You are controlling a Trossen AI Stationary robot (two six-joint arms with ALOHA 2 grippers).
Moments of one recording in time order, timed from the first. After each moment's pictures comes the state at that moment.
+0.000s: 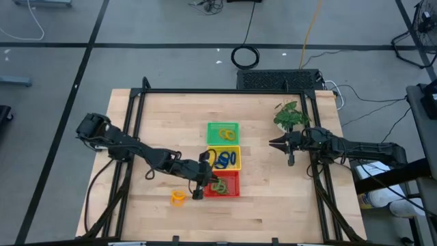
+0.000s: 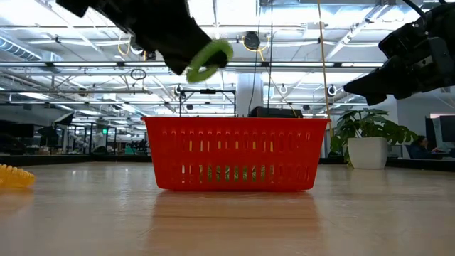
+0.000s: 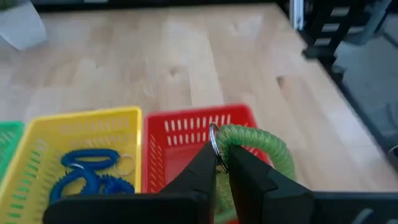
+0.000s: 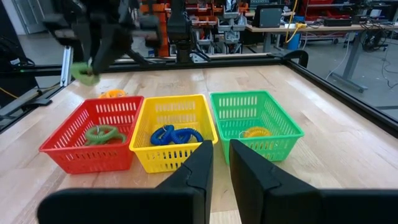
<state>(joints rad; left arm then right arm) -0.33 1.61 0.91 0.16 -0.13 -0.13 -0.16 0.23 0.02 0.08 -0.11 0.01</state>
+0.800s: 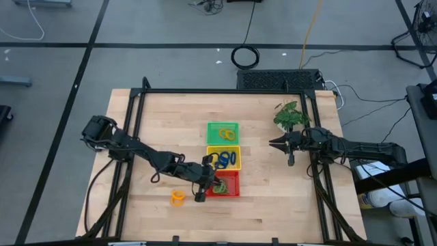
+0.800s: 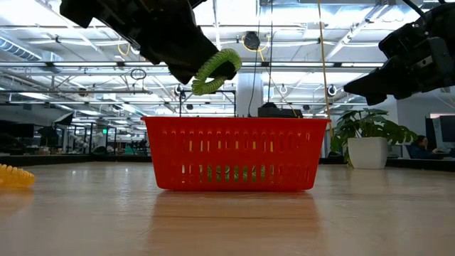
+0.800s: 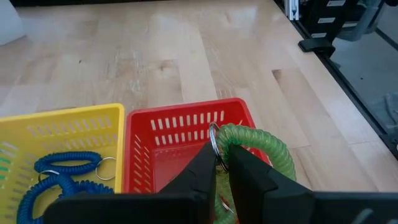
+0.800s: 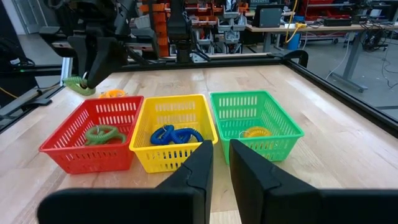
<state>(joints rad) -0.33 1.69 0.91 0.24 -0.10 -0.11 -0.16 0.23 0.02 0.08 -0.11 0.02</state>
